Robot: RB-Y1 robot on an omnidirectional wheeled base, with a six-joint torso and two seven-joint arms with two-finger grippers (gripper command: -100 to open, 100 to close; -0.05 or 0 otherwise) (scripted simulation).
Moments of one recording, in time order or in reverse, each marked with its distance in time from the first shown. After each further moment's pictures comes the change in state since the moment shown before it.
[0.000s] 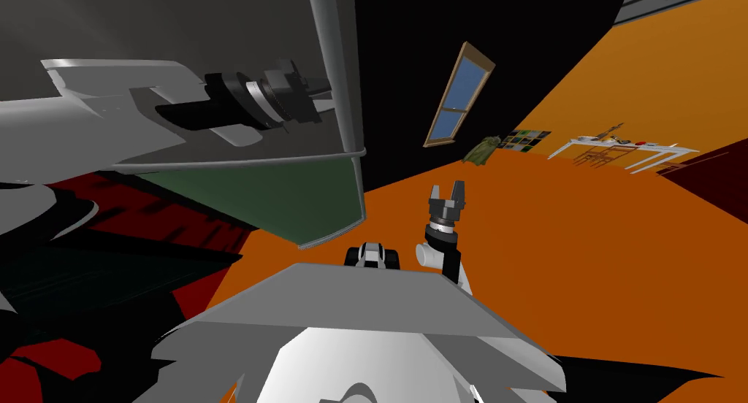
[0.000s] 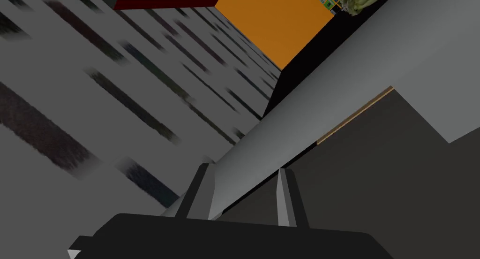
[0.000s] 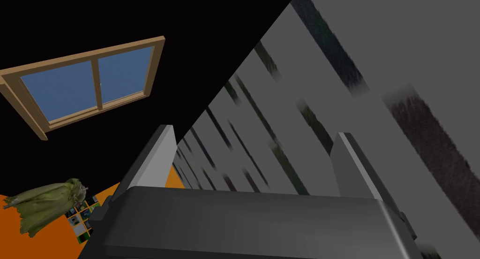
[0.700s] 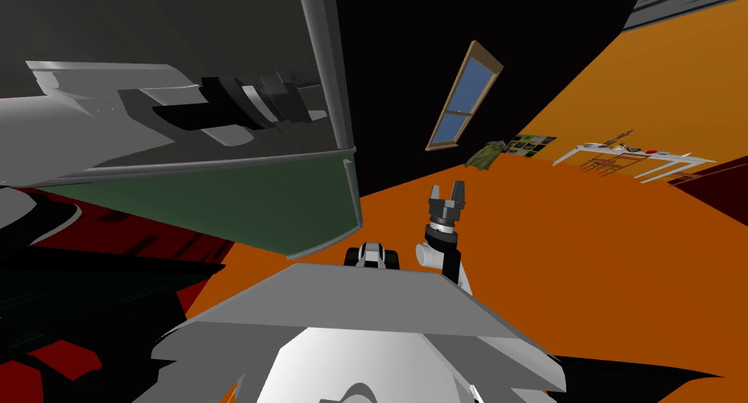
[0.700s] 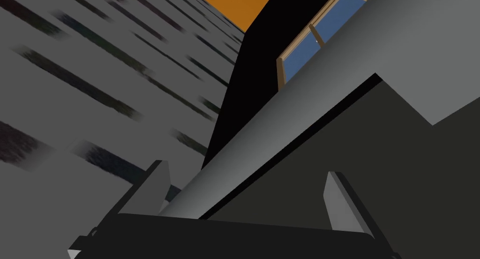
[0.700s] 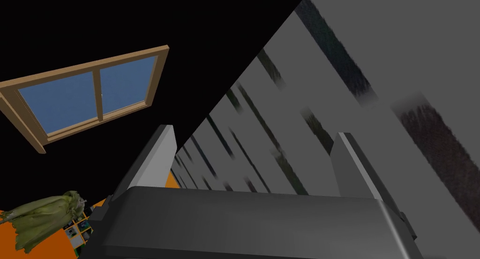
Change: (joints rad) left arm 0.020 0.030 -0.017 0.093 -0.039 0.056 -0.018; right arm 0.001 0.000 0.000 0.000 0.000 0.000 0.000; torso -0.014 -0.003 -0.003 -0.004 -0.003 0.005
